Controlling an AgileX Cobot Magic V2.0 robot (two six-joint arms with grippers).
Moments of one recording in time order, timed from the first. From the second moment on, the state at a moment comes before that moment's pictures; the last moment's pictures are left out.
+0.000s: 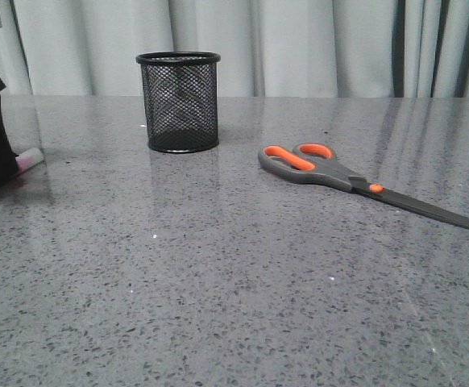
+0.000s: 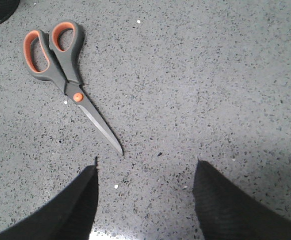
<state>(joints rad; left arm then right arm) -0.11 1.58 -1.11 -0.36 0.93 0.42 0.00 0.71 -0.67 0.33 0.82 -0.15</state>
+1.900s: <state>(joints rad) -0.21 1.43 -1.11 -1.47 0.52 1.38 0.00 0.71 -0.67 0.33 0.82 -0.15</state>
